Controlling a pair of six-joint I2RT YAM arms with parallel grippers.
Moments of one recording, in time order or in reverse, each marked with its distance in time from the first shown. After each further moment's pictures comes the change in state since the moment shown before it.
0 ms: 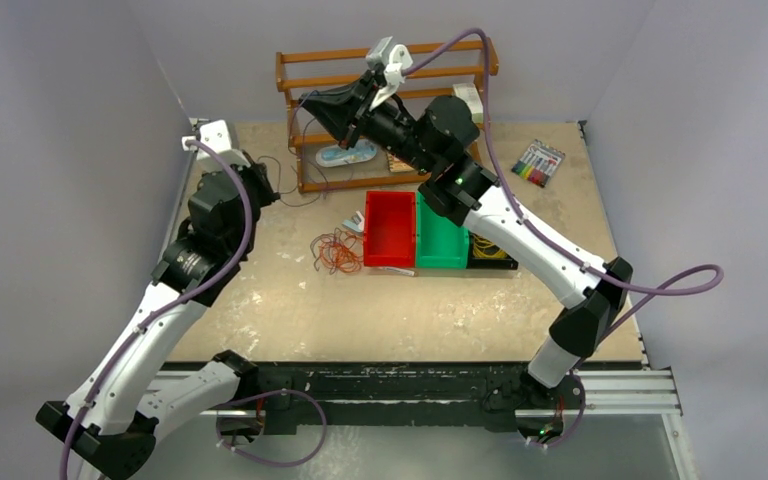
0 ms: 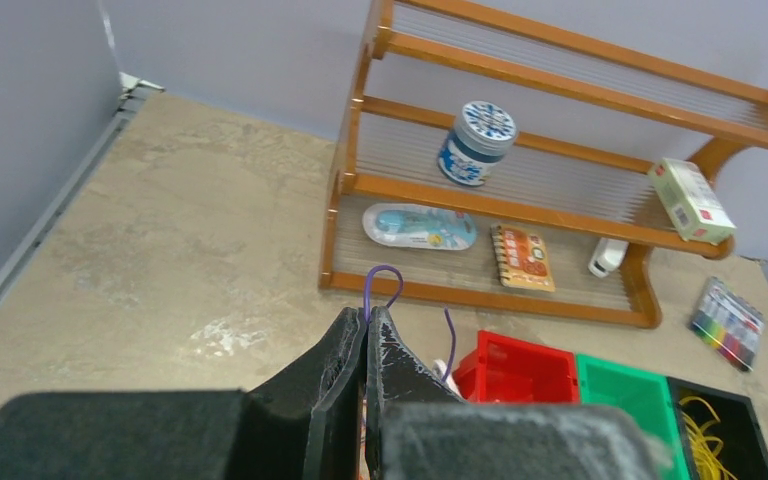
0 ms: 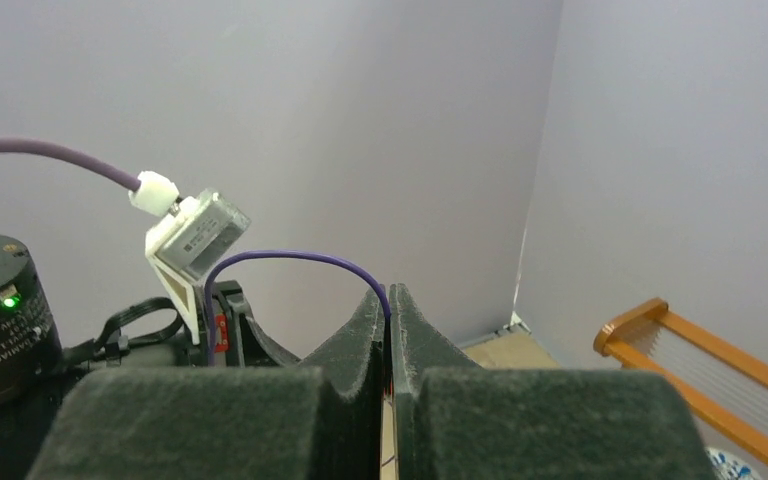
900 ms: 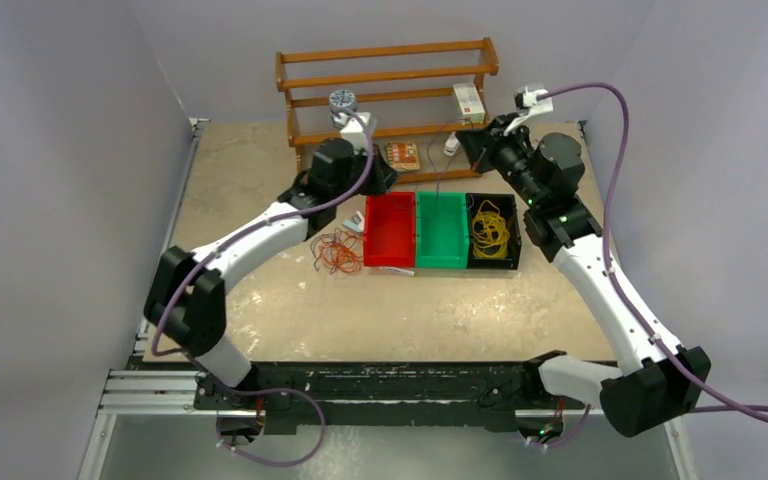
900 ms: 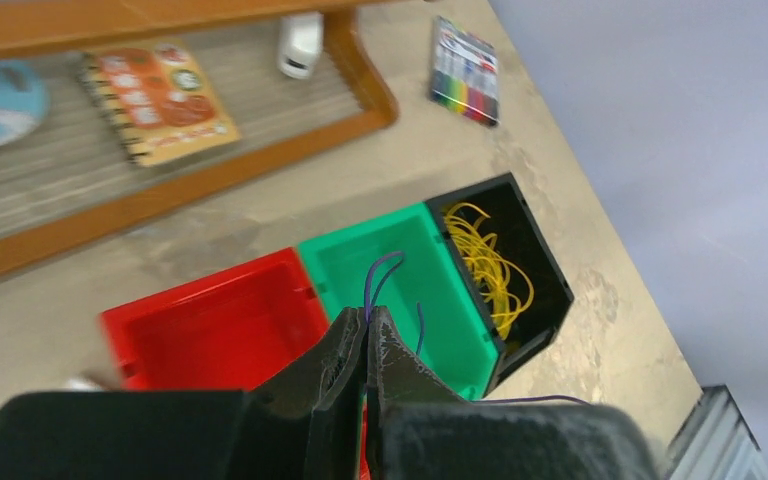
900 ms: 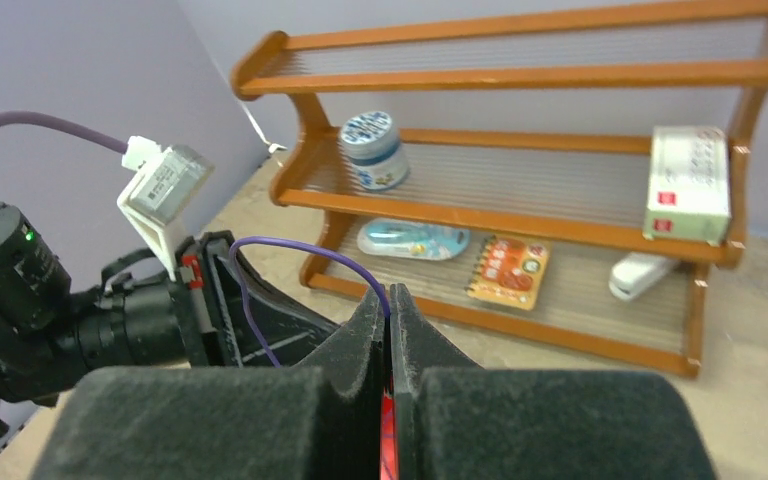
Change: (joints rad) left arm -0.058 0.627 0.068 0.422 0.704 -0.129; right arm -0.473 -0.473 -0.607 -0.232 0.103 0.153
